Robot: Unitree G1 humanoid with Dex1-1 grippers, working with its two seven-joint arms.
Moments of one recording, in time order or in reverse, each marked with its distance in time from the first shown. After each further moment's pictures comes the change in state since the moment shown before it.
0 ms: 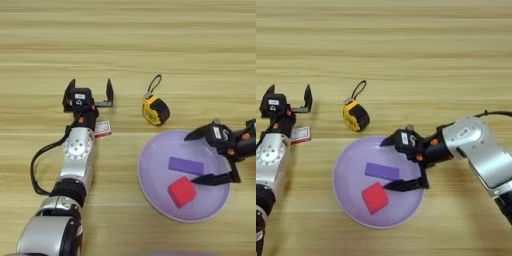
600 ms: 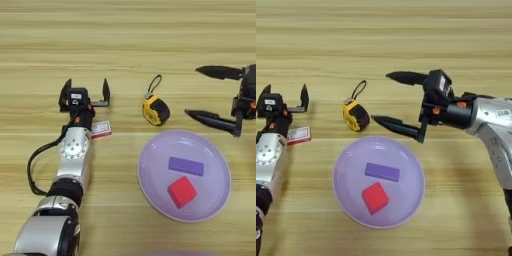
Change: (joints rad) left arm 0.000 0.017 0.015 0.003 -0.003 0.000 -0.013; right arm 0.026 0.180 -0.351 -0.043 0.312 -0.047 -0.250
